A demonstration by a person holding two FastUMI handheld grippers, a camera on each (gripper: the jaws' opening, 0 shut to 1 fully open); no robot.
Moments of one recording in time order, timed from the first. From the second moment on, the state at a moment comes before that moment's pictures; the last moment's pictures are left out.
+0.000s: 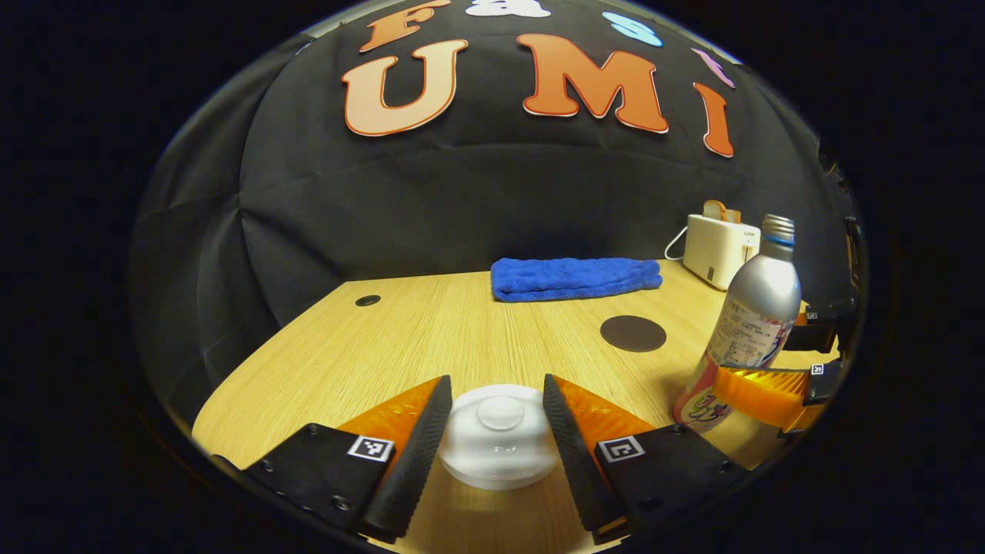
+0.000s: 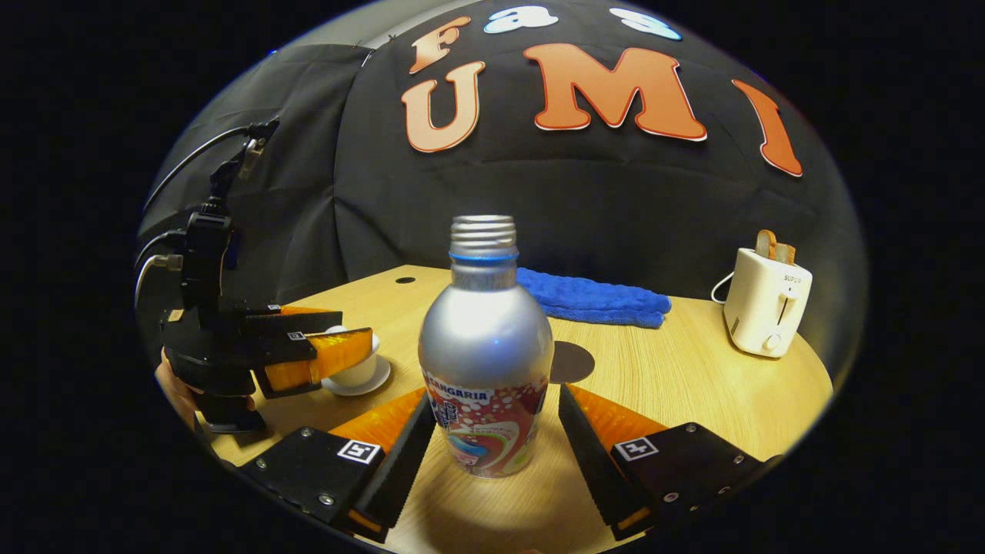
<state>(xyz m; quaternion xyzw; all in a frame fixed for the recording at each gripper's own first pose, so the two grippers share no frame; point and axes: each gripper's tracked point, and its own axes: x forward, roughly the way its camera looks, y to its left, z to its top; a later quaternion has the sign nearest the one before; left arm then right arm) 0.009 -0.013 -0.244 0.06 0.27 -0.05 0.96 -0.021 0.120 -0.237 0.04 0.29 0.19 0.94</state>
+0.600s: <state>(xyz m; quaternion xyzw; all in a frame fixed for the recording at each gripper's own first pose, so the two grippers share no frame) 0.016 -0.010 -0.239 0.05 0.25 -0.05 0.97 -0.019 0.120 -0.243 0.02 0.29 0.19 0.94</state>
